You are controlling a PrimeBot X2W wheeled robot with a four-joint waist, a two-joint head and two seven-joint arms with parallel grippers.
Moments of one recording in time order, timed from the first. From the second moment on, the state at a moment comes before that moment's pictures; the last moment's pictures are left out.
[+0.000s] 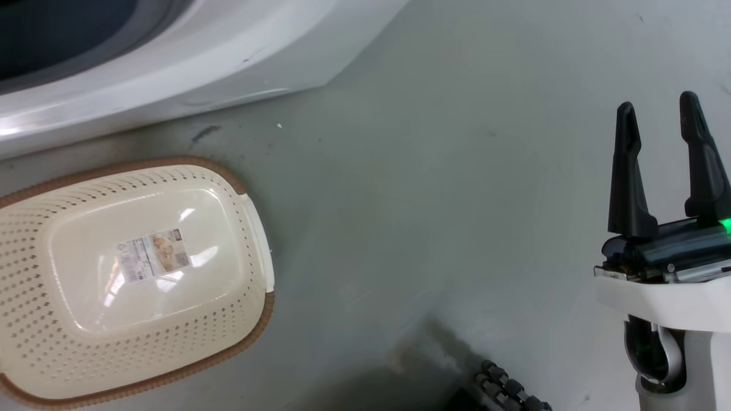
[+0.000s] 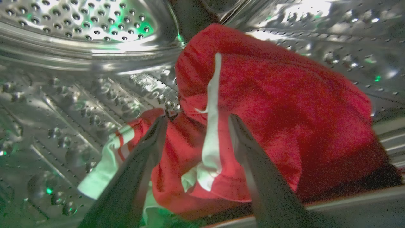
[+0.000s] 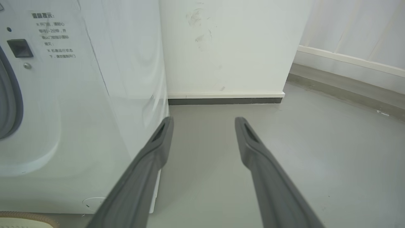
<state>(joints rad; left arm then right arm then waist) -1.47 0.52 -0.24 0.98 -0.12 -0.13 0.24 -0.23 -0.05 0.02 -0.24 0.18 0.13 -0.26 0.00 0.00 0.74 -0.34</state>
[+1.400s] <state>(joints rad) -1.85 0.66 -0.48 1.11 -0.23 -0.12 0.62 -0.28 -0.05 0.05 -0.28 0.27 0.13 -0.26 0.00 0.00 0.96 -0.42</state>
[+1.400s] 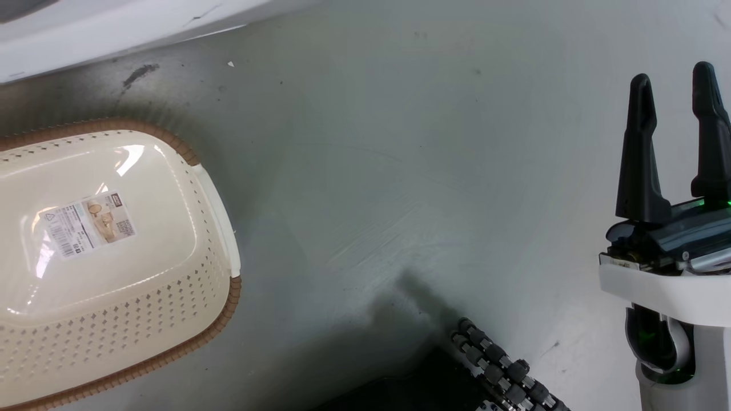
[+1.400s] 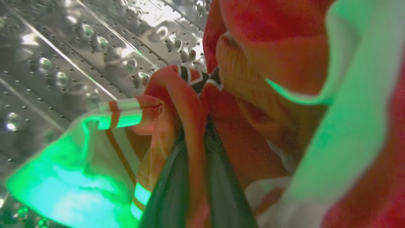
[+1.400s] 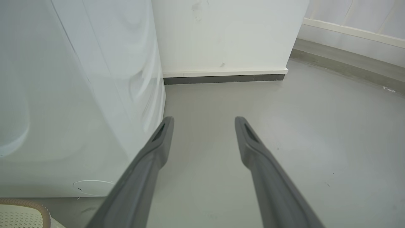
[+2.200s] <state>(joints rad) -1.34 0.55 -0.50 1.09 -0.48 -0.13 0.00 -0.22 -0.05 0.01 -0.23 0.16 0.13 -0.26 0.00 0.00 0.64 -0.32</state>
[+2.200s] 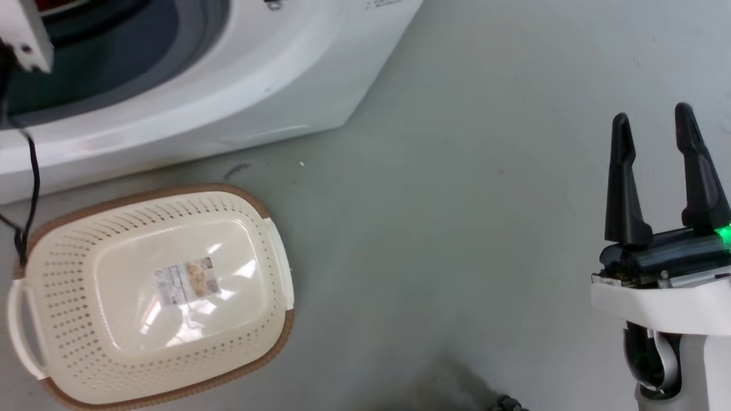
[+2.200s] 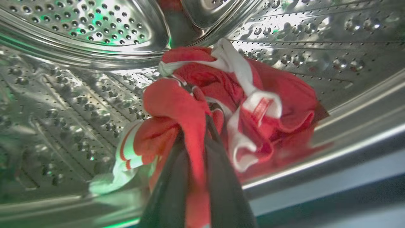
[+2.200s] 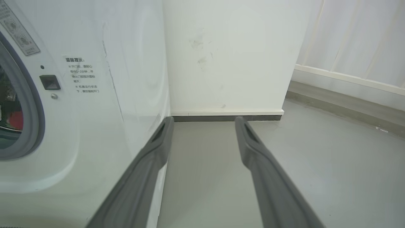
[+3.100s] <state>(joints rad) -0.55 0.50 -0.65 0.61 -0.66 -0.07 -0.18 0.05 -0.05 0.00 -0.16 0.03 0.13 -0.26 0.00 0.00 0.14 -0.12</state>
